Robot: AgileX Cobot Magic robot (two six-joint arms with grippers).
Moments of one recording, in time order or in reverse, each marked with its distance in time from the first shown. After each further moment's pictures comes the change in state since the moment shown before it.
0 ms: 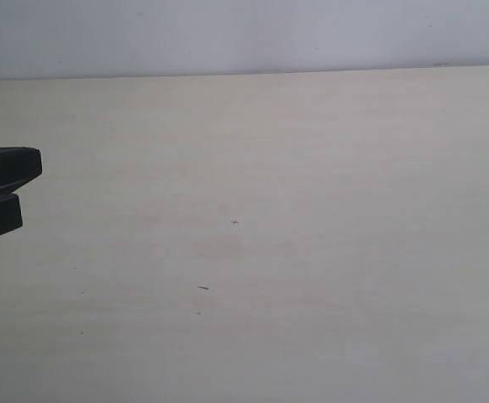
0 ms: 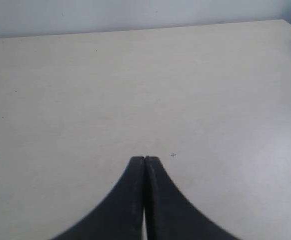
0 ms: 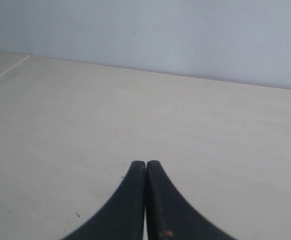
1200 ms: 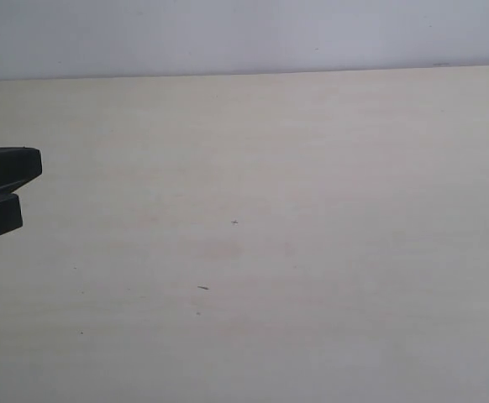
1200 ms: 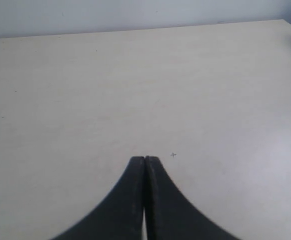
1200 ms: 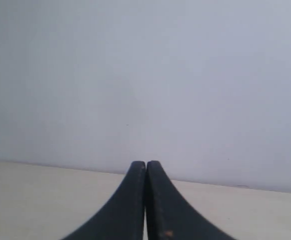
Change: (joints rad) left arm 0.000 0.000 0.000 0.000 0.000 0.000; right arm -0.202 -0.478 0.248 -0.053 -0.227 -0.068
